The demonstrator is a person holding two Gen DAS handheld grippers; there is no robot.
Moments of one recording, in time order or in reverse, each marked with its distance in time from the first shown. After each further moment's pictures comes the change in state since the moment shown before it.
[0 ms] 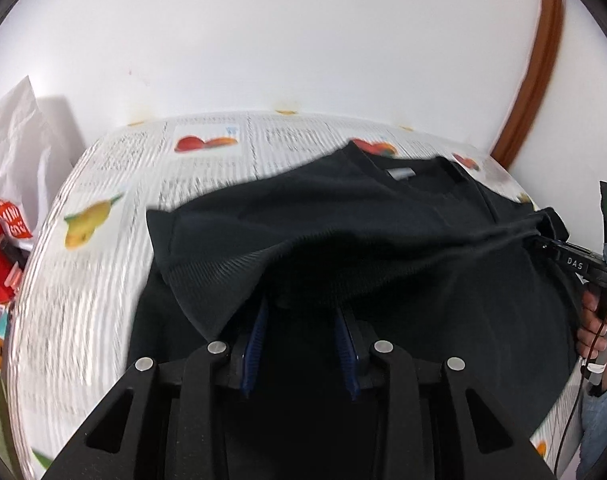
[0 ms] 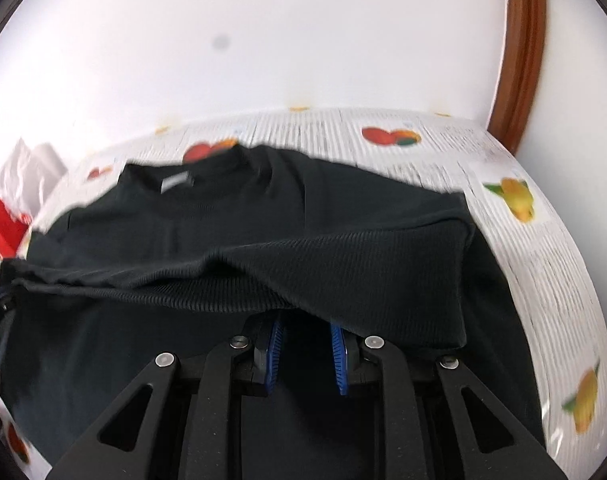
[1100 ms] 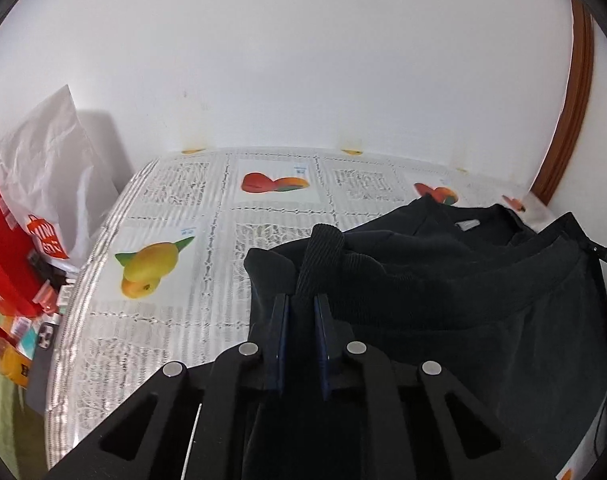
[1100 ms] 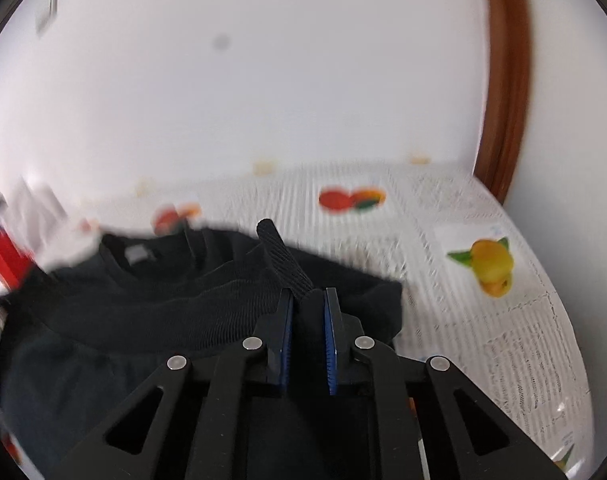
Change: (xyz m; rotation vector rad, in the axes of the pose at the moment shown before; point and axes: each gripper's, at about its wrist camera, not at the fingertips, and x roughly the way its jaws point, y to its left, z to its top) left arm 0.002 0.049 0.018 -0.043 -0.090 0.102; right arm -0.007 -0.077 0.034 0.029 -0.166 0.062
